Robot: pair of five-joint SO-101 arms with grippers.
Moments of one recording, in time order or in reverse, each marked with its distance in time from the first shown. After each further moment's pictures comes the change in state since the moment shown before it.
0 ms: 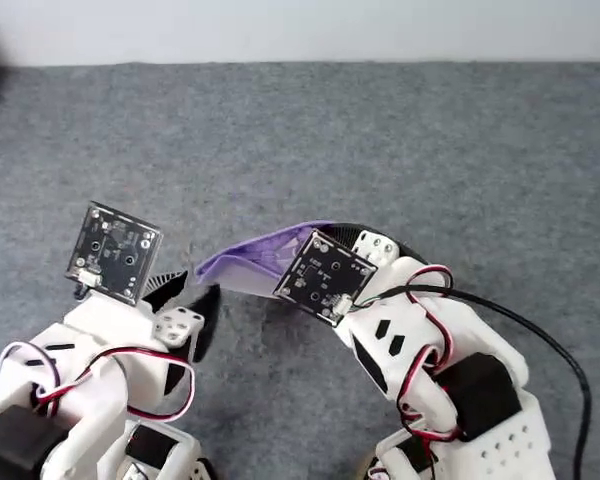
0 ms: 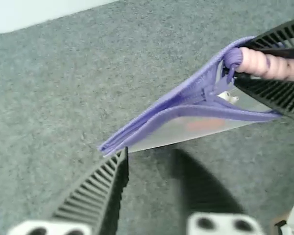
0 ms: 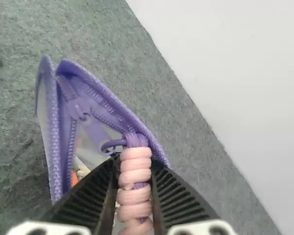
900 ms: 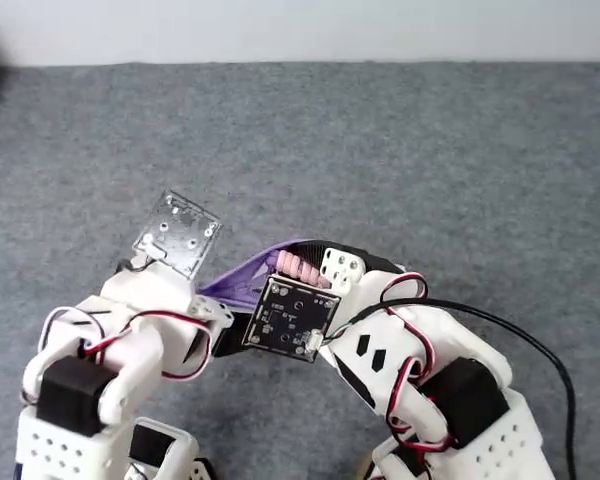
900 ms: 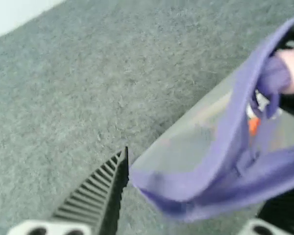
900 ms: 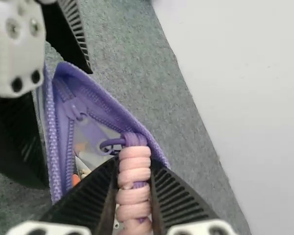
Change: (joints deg) left arm -3.3 0.6 17.4 -13.9 -13.0; right arm -7.3 0.0 0.6 -0.1 6.0
